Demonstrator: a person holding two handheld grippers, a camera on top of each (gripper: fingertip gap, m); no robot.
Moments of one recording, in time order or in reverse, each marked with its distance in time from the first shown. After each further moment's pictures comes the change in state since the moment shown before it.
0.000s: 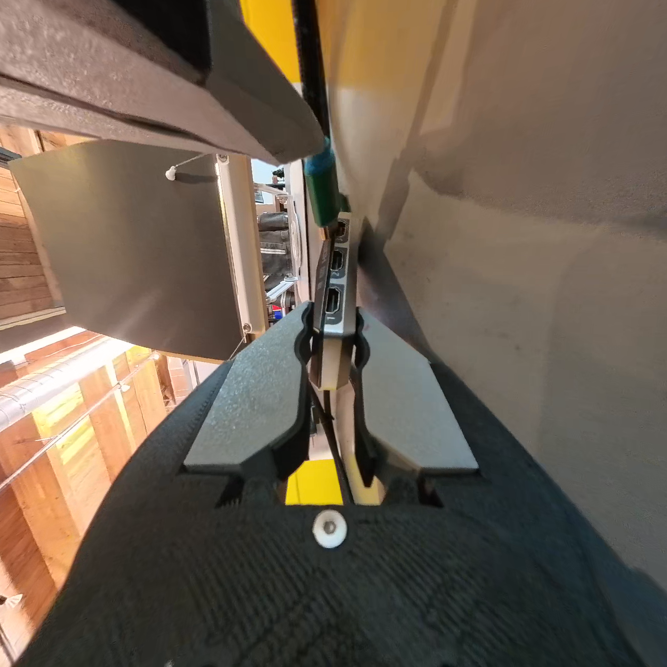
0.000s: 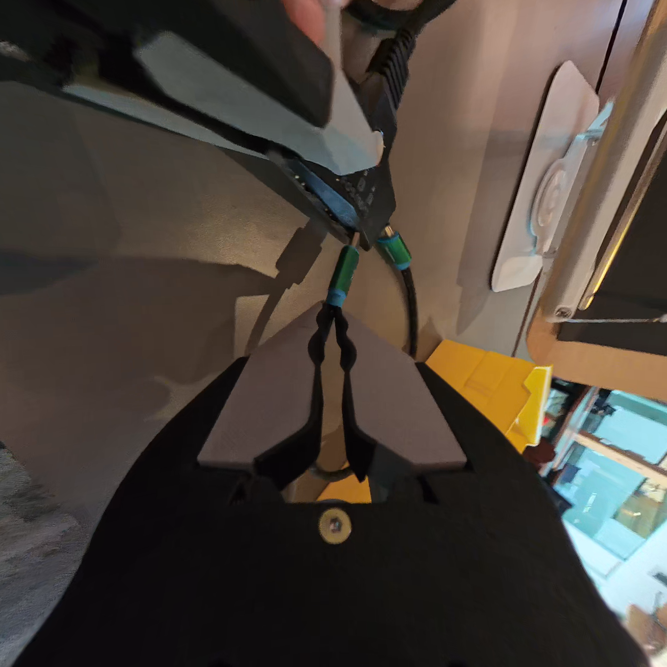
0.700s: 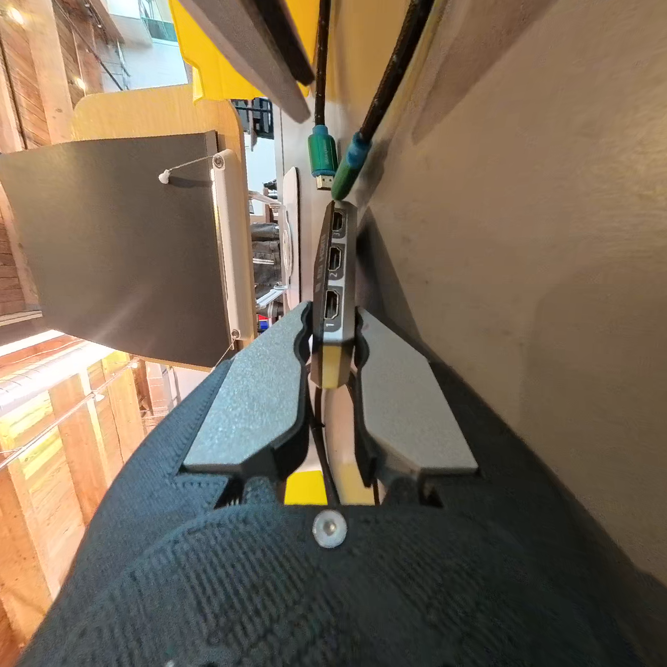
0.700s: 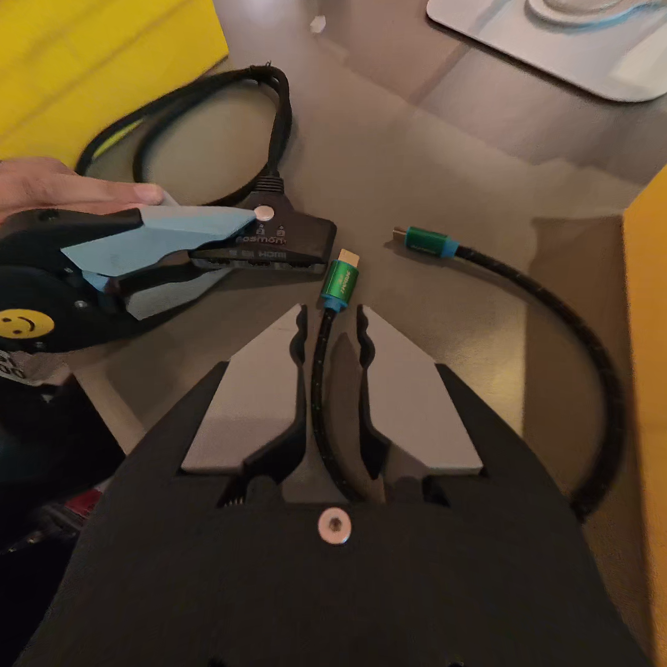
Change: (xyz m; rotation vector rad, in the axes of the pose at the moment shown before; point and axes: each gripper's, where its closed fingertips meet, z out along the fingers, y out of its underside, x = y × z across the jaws) left arm 0.002 -0.003 0.000 0.044 0.028 -0.047; right arm 0.012 0.019 0.004 0.535 -0.337 1.072
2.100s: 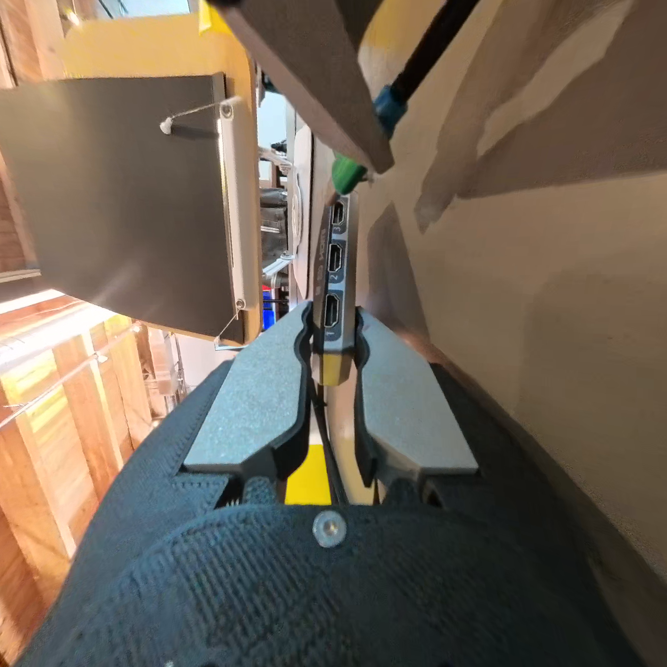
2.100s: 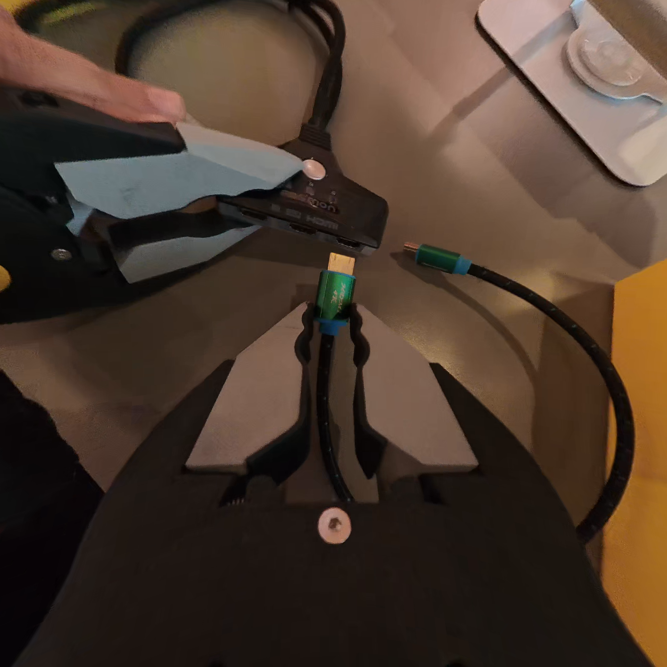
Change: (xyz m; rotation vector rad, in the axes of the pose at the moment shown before) left arm -0.009 0.018 0.005 -0.092 -0.033 -0.042; right arm -0.032 0.003 0.023 -0.107 0.156 -0.285
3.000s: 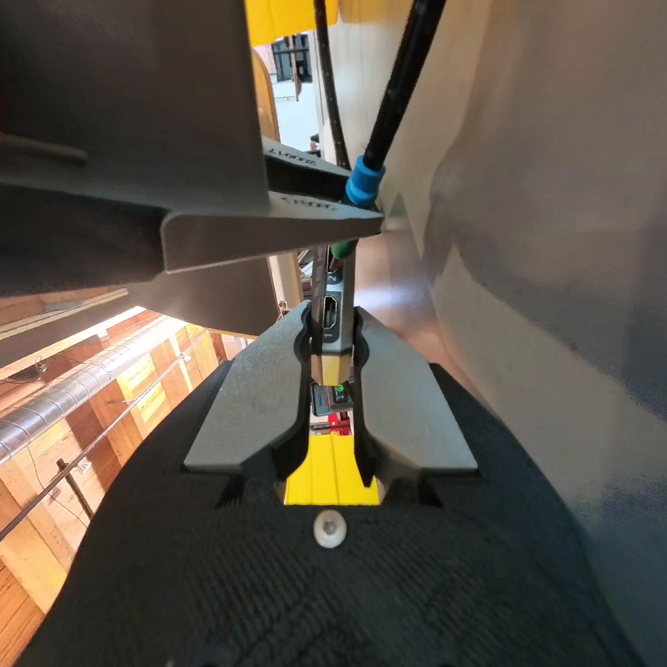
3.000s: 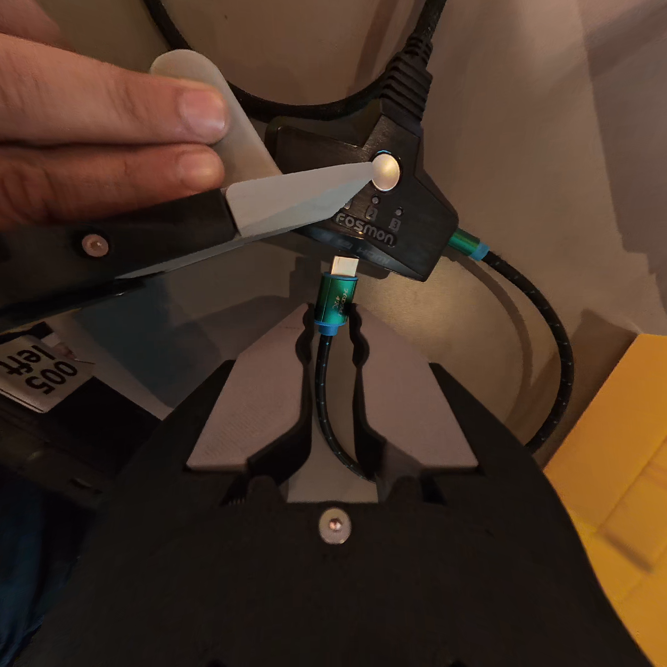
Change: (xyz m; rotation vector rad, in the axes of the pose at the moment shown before) left arm -0.008 -0.004 -0.002 -0.045 -0.127 0.181; right arm -0.020 -0.004 0.004 -0.392 -0.126 -0.178
